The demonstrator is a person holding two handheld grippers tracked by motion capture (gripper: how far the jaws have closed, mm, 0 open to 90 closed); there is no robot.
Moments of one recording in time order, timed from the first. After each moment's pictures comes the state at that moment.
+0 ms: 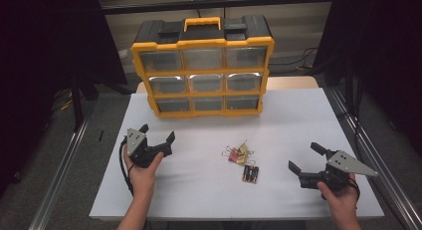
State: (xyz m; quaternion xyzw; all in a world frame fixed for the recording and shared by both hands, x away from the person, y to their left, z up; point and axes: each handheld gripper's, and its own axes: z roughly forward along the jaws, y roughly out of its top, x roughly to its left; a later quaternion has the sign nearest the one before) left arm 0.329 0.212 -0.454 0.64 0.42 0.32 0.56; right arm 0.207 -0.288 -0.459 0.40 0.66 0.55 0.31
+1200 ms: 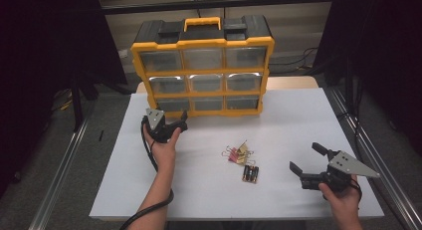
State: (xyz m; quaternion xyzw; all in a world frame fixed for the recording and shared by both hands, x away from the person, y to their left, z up) left arm 0.400 0.167 -0.460 0.61 0.45 0.35 0.55; right arm 0.204 -0.290 -0.458 0.39 0.67 0.55 0.32
